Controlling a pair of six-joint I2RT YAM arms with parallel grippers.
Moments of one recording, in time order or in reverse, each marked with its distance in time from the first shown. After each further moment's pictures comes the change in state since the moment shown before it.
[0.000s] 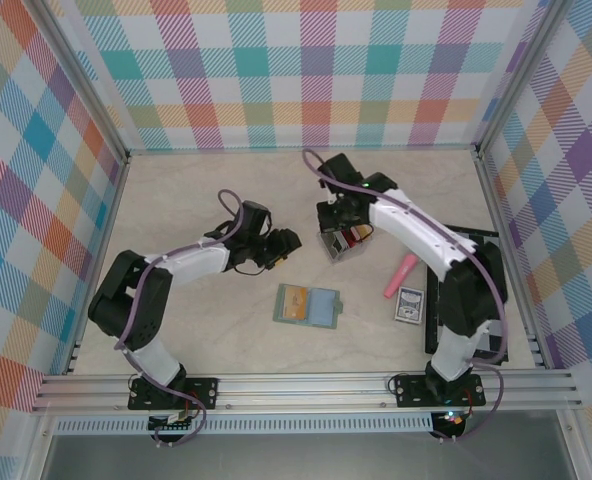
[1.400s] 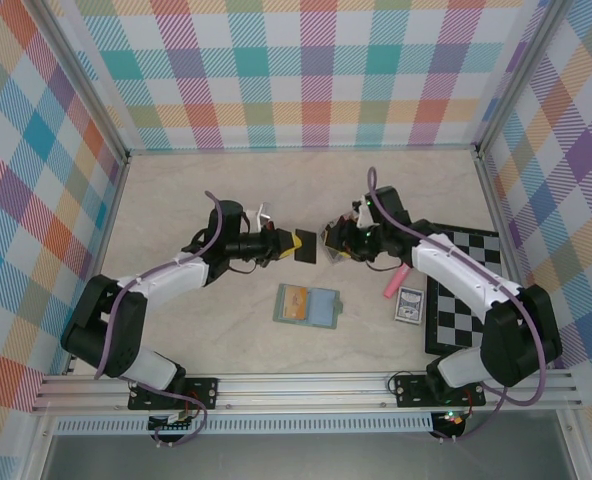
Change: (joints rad) left arm 0.044 -0.190 -0.164 0.262 0.364 -0.021; right arm -0.084 -0.314 -0.550 0.402 -0.444 0.417
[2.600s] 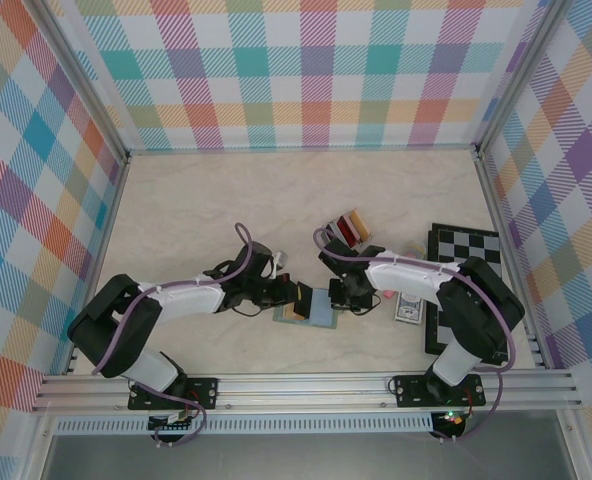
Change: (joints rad) left arm -0.222 0.037 -0.160 -0.135 -0.284 0.195; right arm 0.266 0.216 -0.102 -0.216 0.395 0.076
